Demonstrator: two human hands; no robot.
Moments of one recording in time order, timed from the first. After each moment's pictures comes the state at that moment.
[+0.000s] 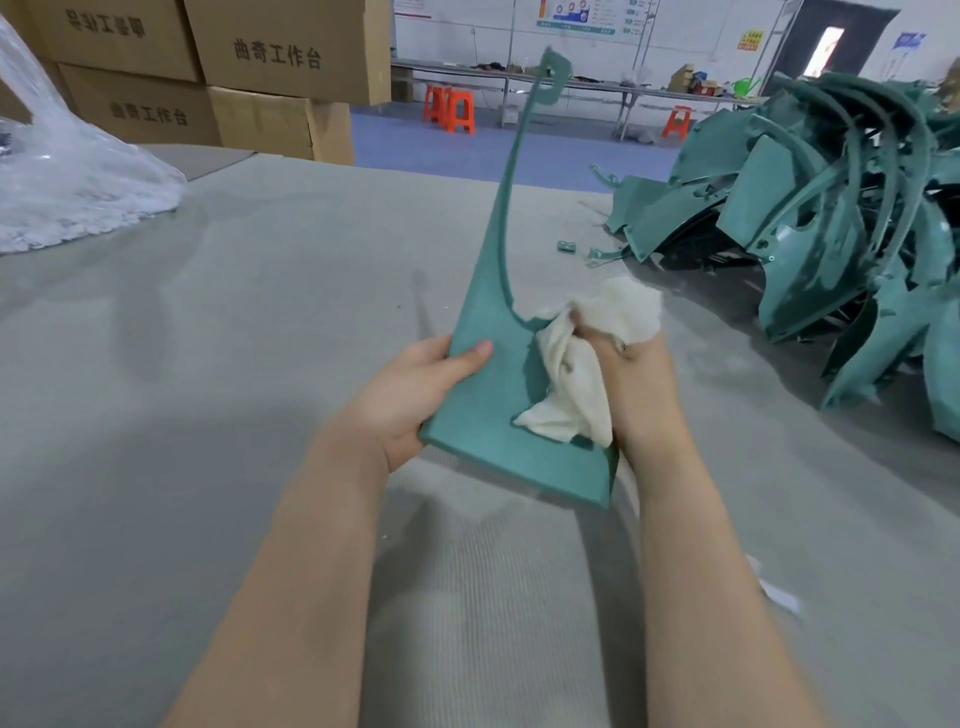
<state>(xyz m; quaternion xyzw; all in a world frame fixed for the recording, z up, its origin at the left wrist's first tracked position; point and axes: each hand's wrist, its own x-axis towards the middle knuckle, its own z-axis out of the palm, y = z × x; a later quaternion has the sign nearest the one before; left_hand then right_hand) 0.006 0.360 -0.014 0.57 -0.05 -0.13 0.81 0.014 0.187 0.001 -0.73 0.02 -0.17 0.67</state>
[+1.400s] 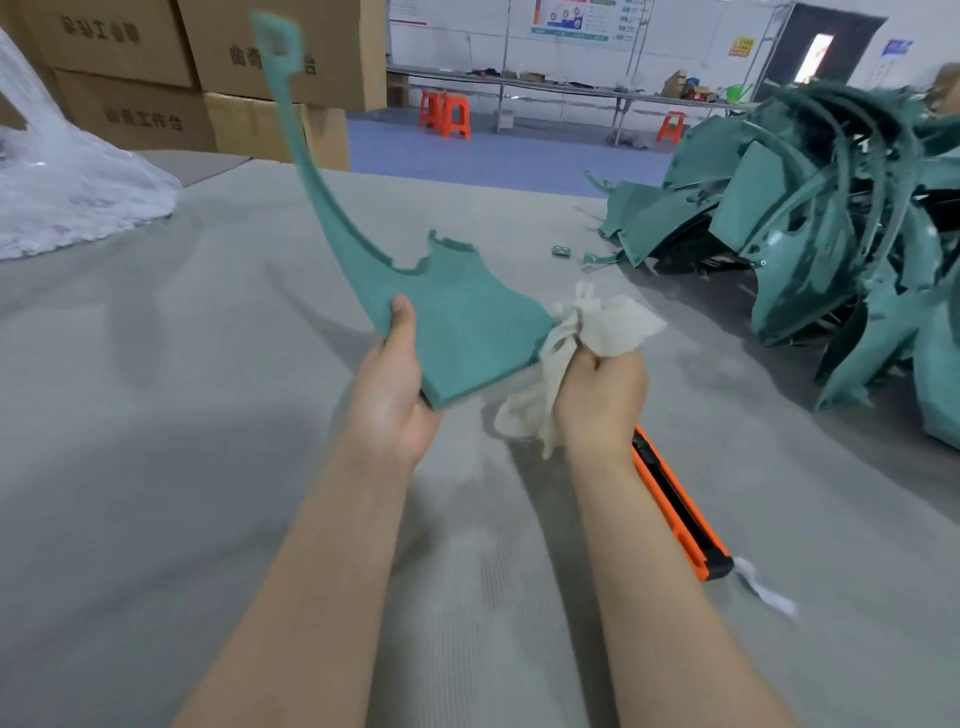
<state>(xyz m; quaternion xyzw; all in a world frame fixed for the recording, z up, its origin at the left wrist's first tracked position) 0.011 0.347 -0.002 0.36 0.07 0.02 0.93 0.014 0.215 -0.016 -0.75 0.11 -0.30 0.58</state>
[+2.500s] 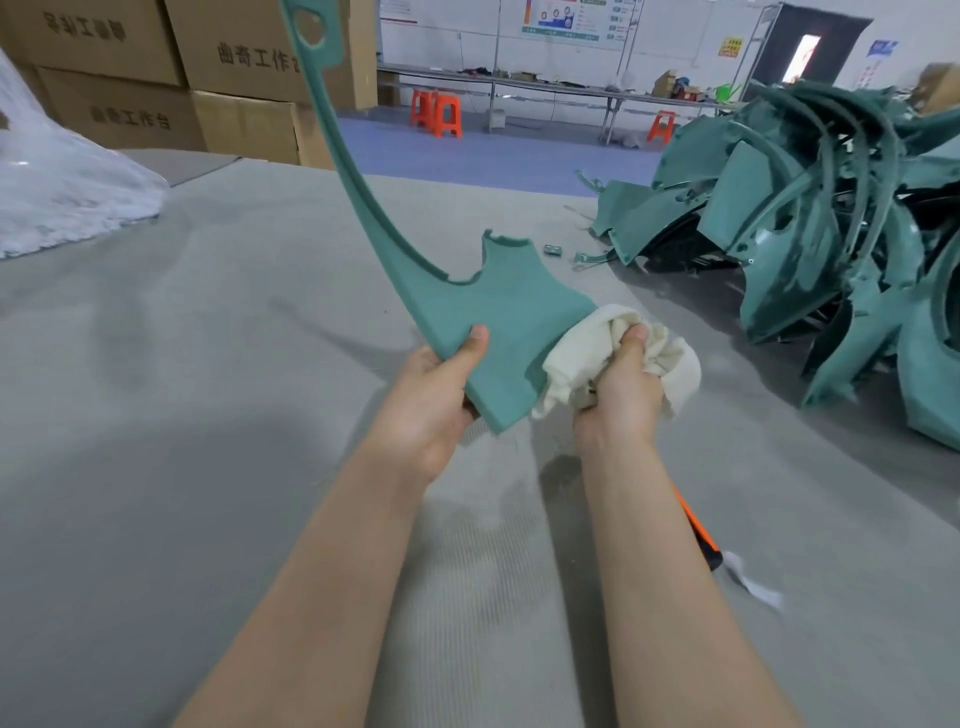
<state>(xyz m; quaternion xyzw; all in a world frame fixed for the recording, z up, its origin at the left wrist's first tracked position) 0.002 0.325 -0.012 0.49 -0.01 -0.03 0.87 0.027 0.196 -0.012 -0.43 0.25 -0.18 0.85</state>
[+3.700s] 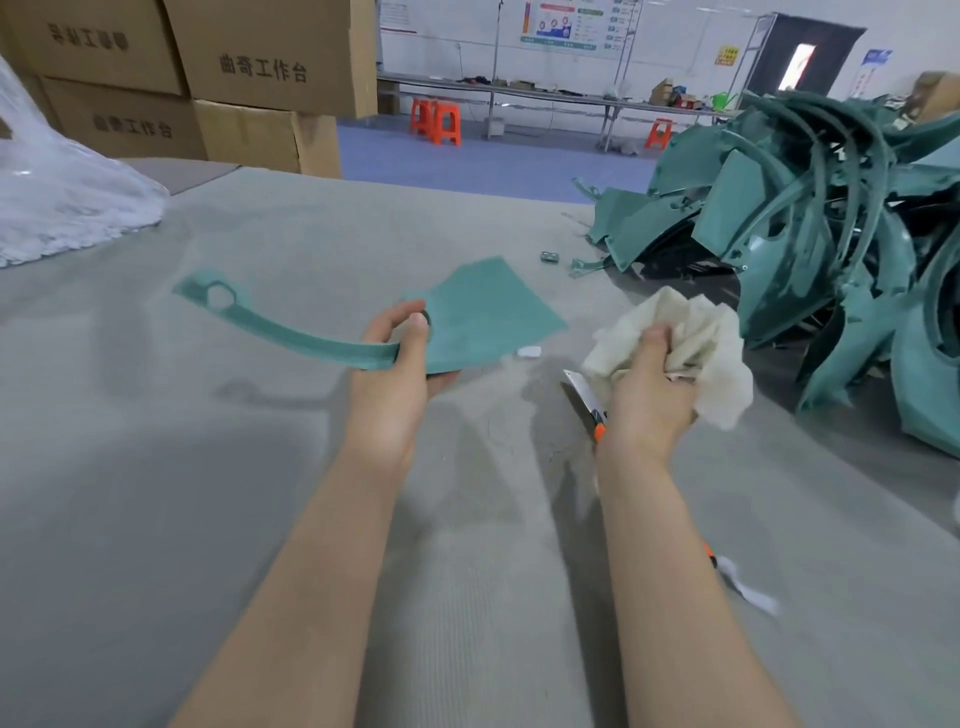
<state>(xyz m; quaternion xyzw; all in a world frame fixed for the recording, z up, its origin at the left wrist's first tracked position) 0.006 0.339 -0.011 0.55 0.05 0.17 0.81 0.018 0.184 -0.010 -0.55 0.26 -0.32 0.72</state>
